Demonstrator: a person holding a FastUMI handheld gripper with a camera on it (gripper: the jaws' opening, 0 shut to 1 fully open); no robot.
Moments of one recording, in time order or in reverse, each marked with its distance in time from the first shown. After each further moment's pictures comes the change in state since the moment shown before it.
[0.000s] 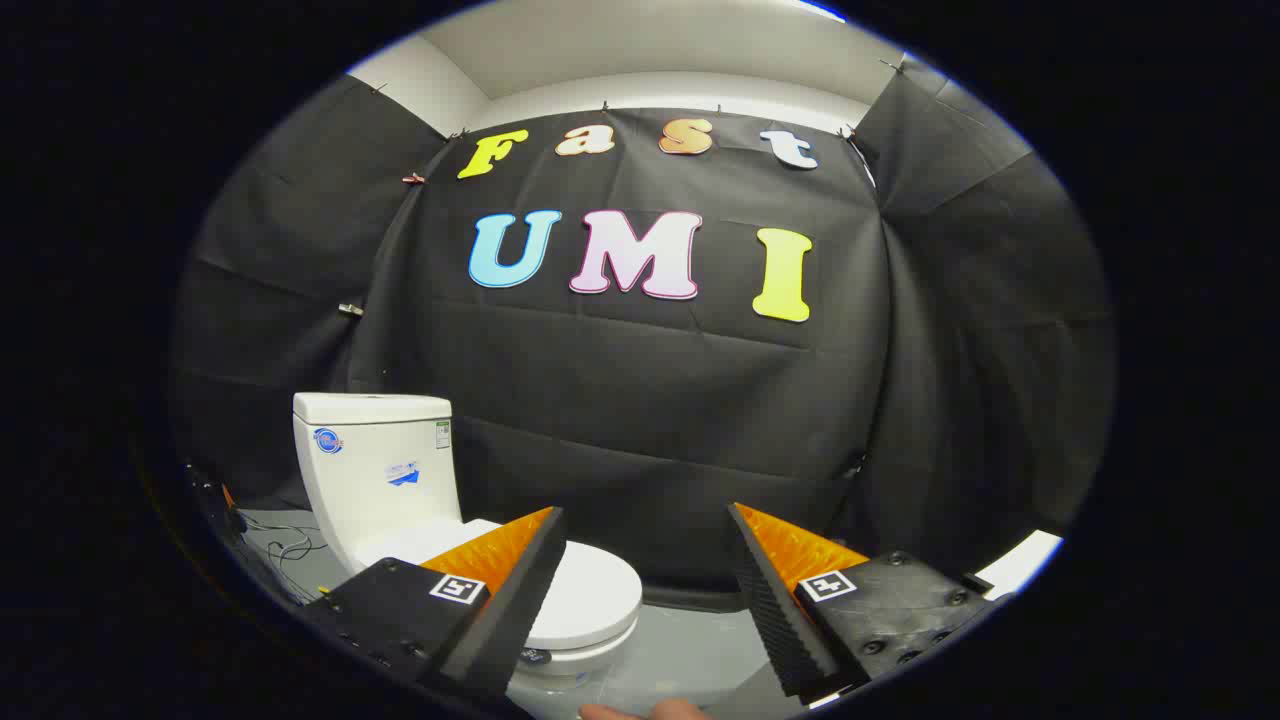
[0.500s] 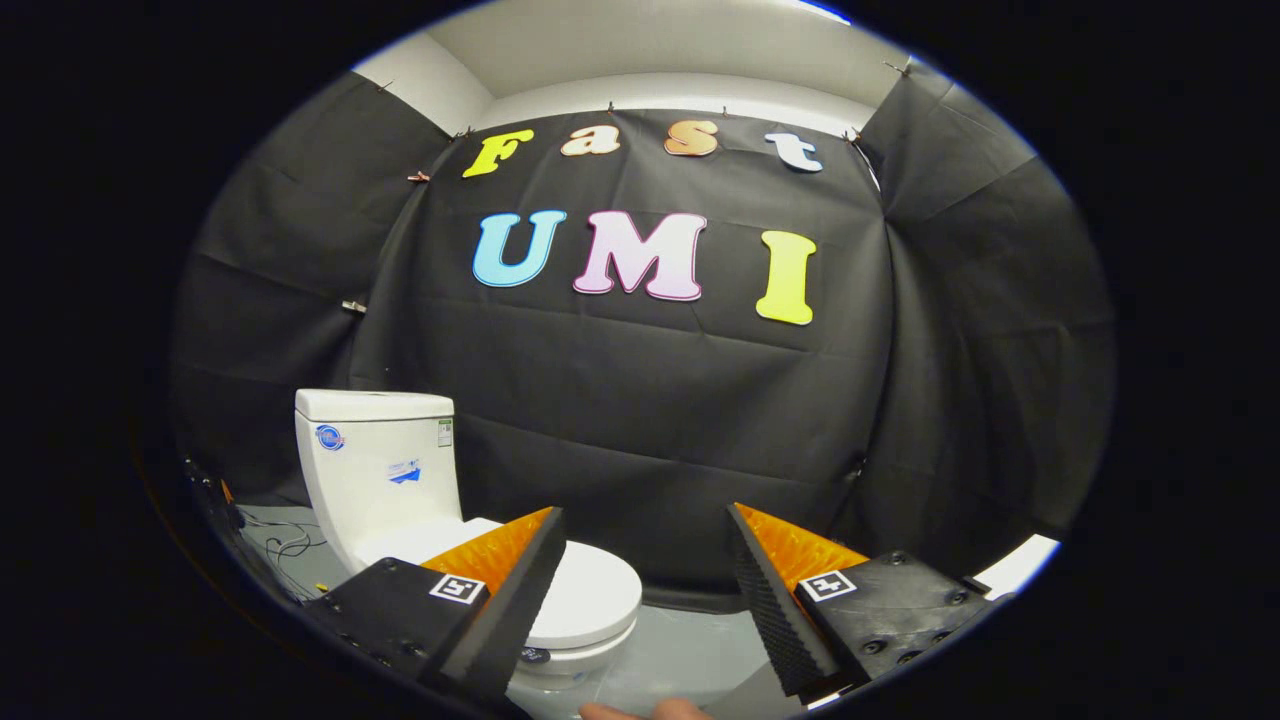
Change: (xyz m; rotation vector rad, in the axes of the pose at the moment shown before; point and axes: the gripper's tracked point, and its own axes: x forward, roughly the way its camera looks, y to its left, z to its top) arm -0.002 0.004 0.002 -0.018 -0.008 0.010
